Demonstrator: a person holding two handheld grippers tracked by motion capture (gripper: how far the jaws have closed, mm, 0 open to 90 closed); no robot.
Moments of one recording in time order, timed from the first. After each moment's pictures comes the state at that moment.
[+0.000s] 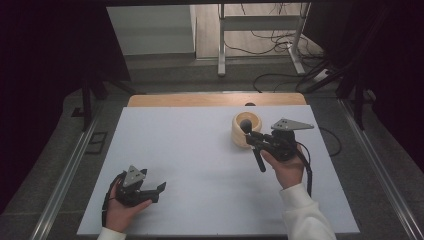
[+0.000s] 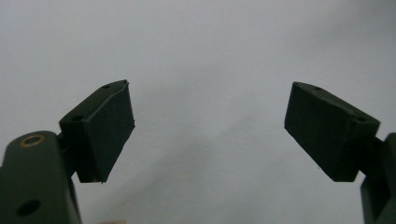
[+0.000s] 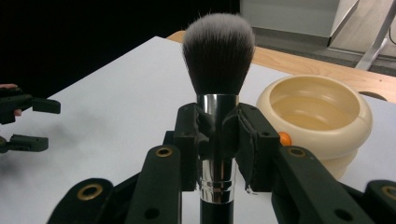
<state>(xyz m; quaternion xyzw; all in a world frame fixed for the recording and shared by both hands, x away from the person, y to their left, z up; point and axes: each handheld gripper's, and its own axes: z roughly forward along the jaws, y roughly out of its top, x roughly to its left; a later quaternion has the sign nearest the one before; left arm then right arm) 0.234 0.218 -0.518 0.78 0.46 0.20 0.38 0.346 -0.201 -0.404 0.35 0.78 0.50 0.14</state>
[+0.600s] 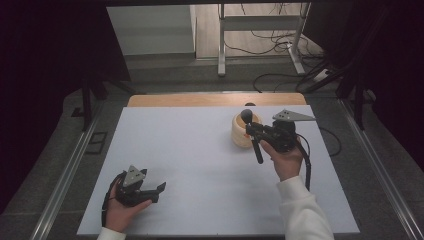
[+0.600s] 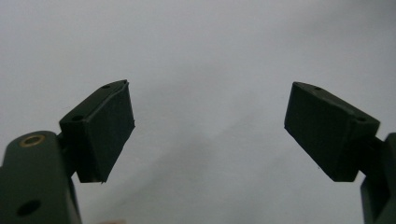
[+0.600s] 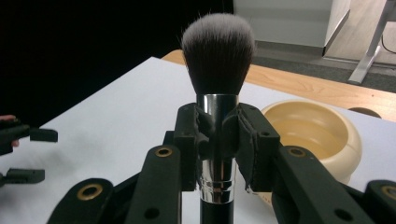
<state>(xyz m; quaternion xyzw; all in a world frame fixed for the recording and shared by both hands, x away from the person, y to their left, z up) 0.235 0.219 -0.519 0.78 0.46 0.20 0.38 0.362 -0.199 -0.391 0.37 0.75 0.53 0.14</state>
